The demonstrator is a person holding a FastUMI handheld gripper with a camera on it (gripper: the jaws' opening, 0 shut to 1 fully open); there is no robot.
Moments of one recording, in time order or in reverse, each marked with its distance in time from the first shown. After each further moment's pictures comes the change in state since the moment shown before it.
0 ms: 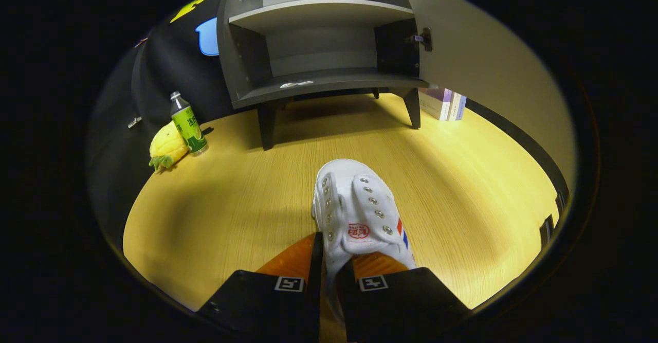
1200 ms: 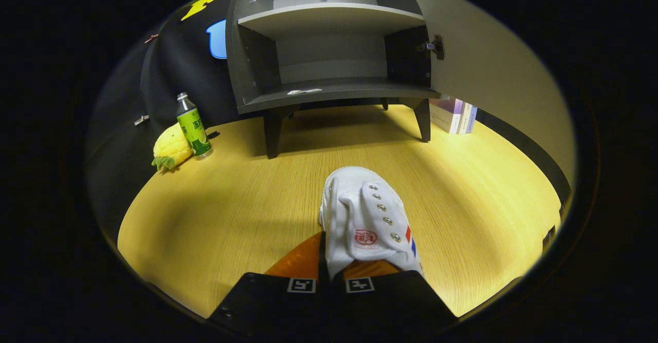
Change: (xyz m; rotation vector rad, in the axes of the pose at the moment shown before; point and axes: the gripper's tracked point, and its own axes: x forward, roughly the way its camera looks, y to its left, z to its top) arm 0.010 0.007 0.007 -0.020 -0.065 0.039
